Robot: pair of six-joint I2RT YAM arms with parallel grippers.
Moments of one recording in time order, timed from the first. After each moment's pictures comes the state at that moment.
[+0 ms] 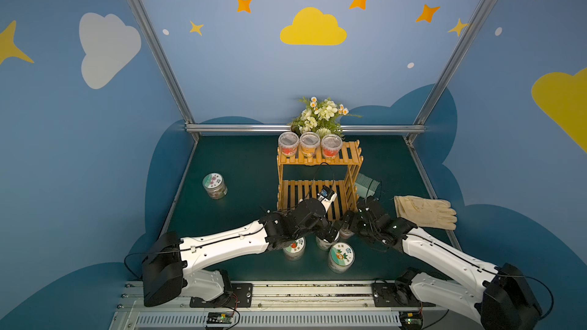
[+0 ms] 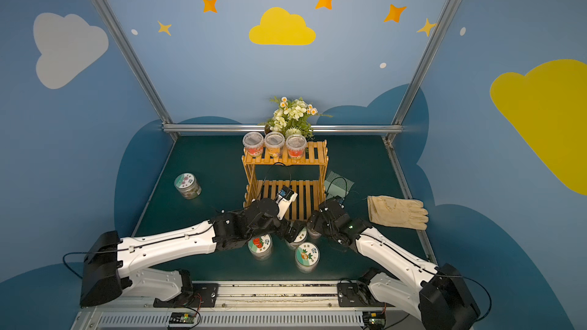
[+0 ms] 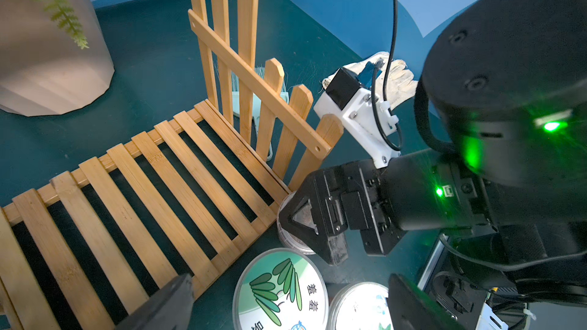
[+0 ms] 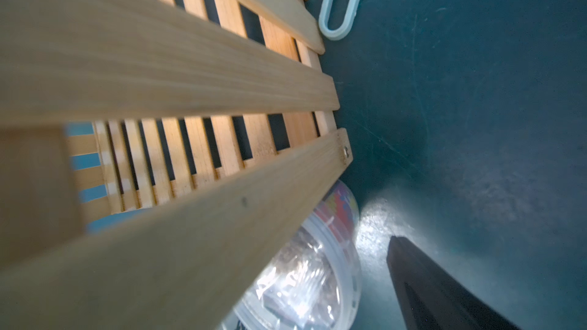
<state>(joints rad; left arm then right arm) -1.11 1.35 0.97 -0.22 -0.16 -0.36 0.69 1.06 0.55 -0.47 0.04 0.99</state>
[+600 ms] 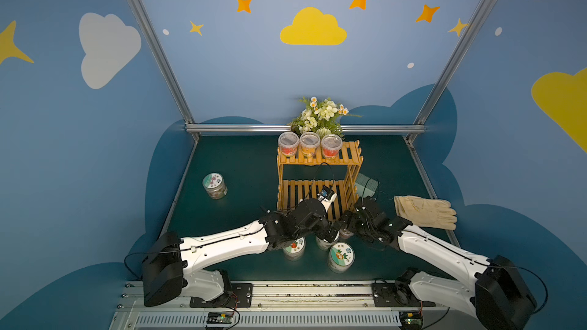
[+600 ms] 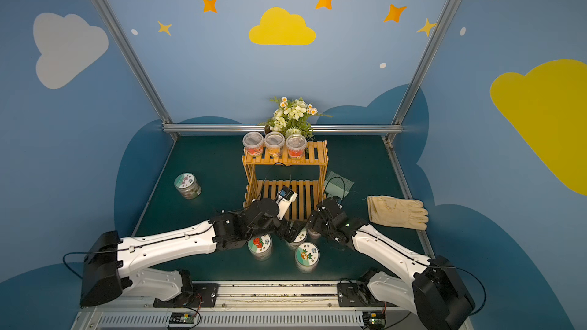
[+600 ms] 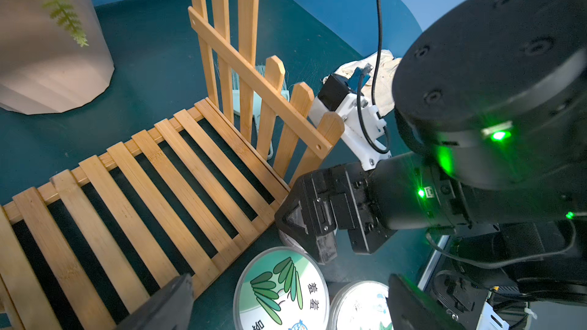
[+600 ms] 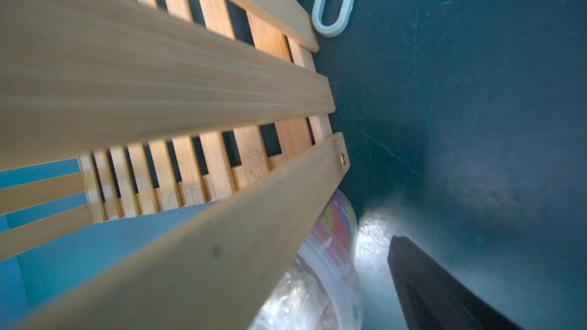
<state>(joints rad) -1.11 1.35 0.97 -0.23 -0.16 -0.36 0.69 1.13 0.56 -0.45 0.04 0.99</state>
